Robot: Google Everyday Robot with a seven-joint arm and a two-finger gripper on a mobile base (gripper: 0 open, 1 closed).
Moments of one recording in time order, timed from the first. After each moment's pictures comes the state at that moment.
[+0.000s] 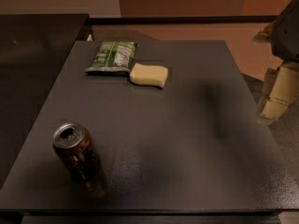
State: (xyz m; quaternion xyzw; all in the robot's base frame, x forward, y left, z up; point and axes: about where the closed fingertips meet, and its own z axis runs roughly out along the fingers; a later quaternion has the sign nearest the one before) arm 0.438 -0.217 0.976 -0.60 0.78 -0.03 0.16
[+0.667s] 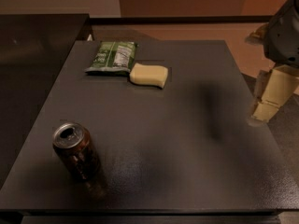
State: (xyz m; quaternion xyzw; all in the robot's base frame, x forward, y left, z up) arm 0.438 -0.200 0.973 -0.61 0.77 -0.02 0.18
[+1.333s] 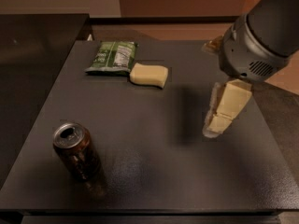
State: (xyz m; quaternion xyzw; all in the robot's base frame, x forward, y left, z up) arm 0.431 -0.119 0.958 -0.65 0.73 0.03 0.22
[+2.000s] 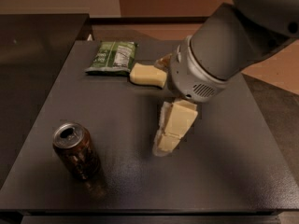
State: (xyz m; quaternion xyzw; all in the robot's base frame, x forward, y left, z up) arm 0.410 -0.023 0.935 -0.68 0.68 0.10 0.25
